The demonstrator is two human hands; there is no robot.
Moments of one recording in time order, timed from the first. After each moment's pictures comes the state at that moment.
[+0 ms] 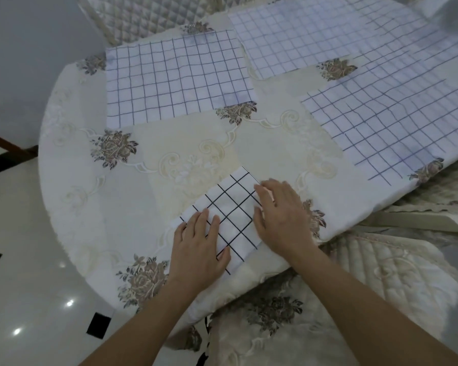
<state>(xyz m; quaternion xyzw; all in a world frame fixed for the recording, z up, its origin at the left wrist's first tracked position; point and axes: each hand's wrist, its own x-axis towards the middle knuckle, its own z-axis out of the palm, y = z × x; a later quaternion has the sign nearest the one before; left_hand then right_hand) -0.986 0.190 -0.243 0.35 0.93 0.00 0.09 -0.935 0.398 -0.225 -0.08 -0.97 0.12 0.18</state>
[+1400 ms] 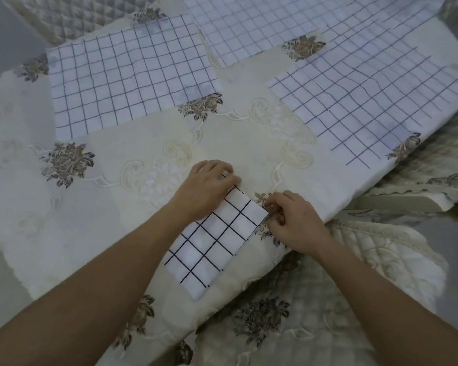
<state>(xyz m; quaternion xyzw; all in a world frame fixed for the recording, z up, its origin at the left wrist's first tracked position) -1.099 0.311 -0.249 0.59 0.80 0.11 0.02 -0.899 0.473 -0.239 -0.21 -0.92 0.32 -0.01</state>
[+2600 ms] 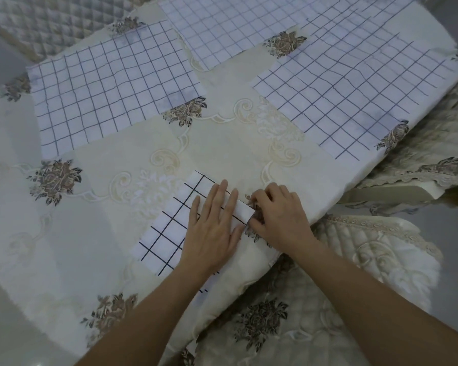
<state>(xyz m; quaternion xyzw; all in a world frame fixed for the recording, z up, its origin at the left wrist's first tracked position) -1.003 0.296 -0.255 0.47 0.88 0.05 0.03 -0.910 0.461 -0.257 -0.21 -0.97 0.13 0.09</state>
